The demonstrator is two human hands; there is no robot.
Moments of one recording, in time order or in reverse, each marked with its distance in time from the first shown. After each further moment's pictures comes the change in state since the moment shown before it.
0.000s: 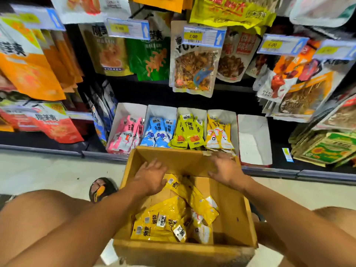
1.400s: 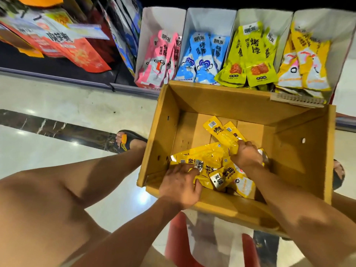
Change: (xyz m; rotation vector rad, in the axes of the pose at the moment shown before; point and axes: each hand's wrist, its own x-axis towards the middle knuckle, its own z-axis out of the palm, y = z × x) left_hand -0.077 0.040 0.157 -0.309 0.015 -0.298; right_hand 0.038 -0.032 0.247 0.100 -0.309 0.285
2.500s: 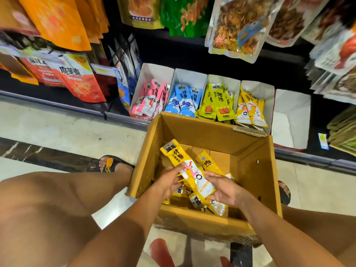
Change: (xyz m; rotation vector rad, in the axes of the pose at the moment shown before) left_hand 0.048 0.002 -0.025 -1.703 -0.231 -0.490; right_hand -0.134 -0.036 -0.070 1.485 -0.550 0.185
